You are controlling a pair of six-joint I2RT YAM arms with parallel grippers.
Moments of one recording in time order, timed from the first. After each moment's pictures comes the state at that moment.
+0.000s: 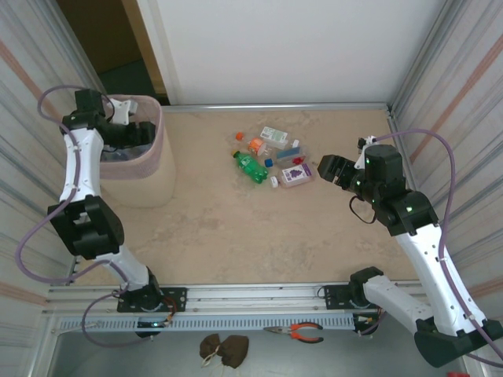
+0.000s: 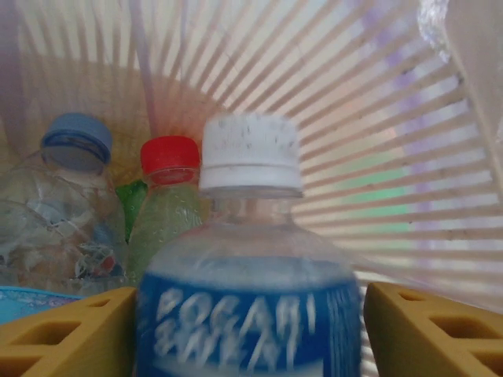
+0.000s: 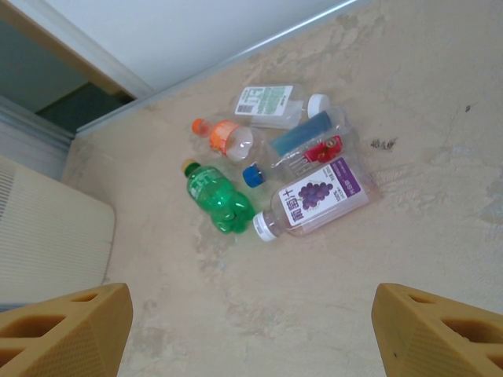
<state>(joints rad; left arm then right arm) 0.24 1.70 1.71 -1.03 0.56 0.11 0.35 0.88 1.15 -0.82 -0.01 0.63</state>
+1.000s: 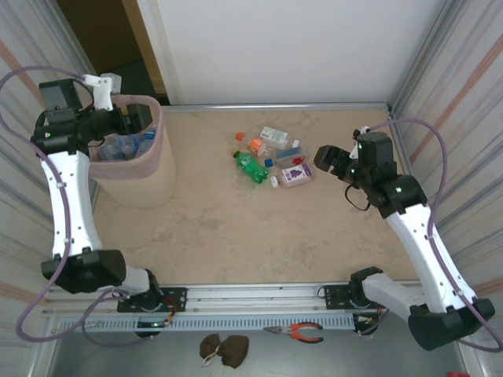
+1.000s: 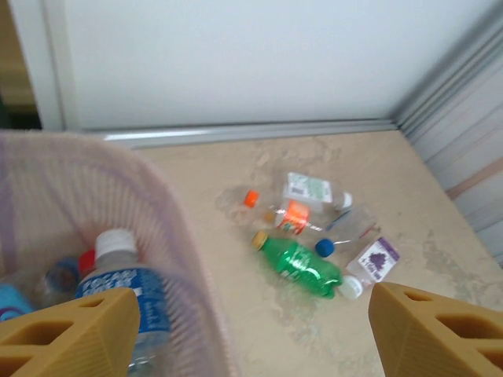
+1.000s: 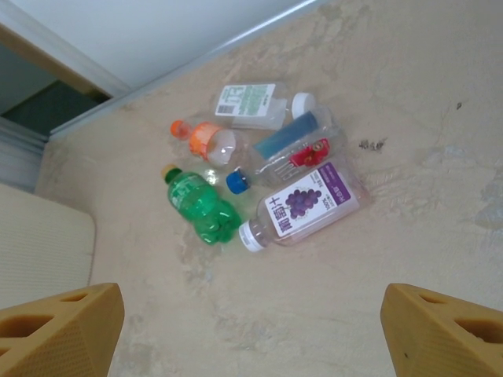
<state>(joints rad) 0.22 1.40 1.79 -0.96 0.72 0.06 0.30 1.03 1.19 -0.79 -0.02 0.63</state>
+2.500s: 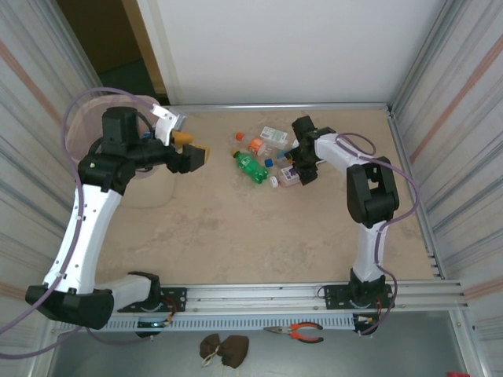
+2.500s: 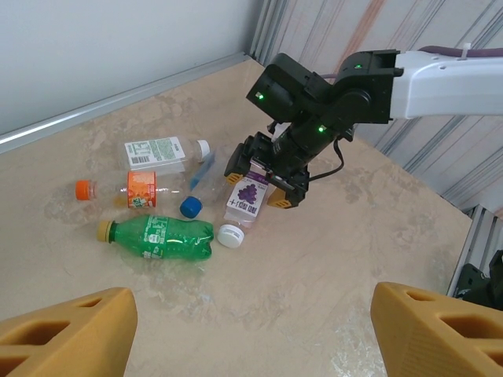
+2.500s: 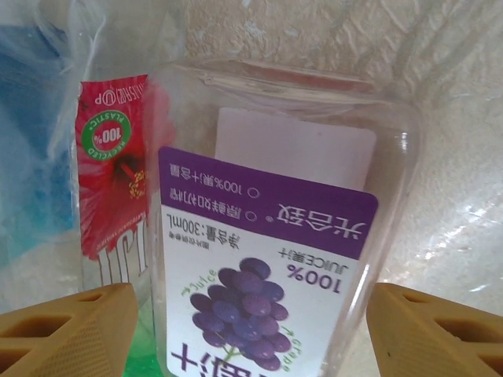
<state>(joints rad) -0.21 1.18 1.44 -0.81 0.69 0.11 0.35 2.04 1.57 -0.80 -0.05 1.40</state>
